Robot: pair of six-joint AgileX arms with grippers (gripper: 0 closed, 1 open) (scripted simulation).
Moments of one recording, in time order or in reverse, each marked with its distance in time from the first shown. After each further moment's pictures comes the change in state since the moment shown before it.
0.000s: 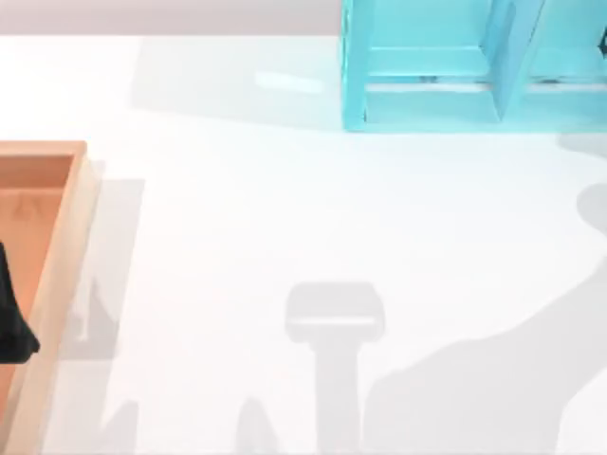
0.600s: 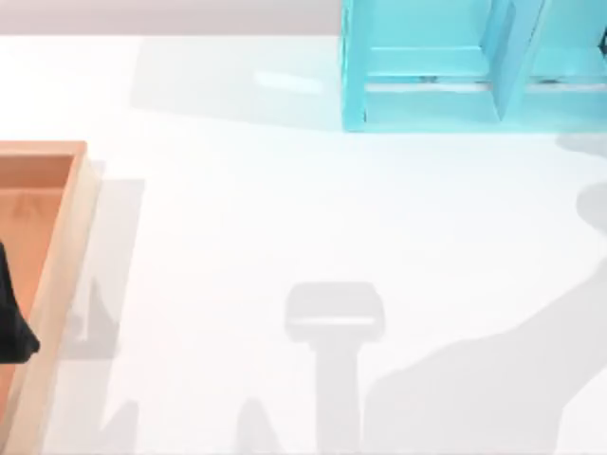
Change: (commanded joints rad) left arm 0.000 0.000 0.000 0.000 0.000 0.000; right arm -0.005 -0.002 0.000 0.000 0.000 0.001
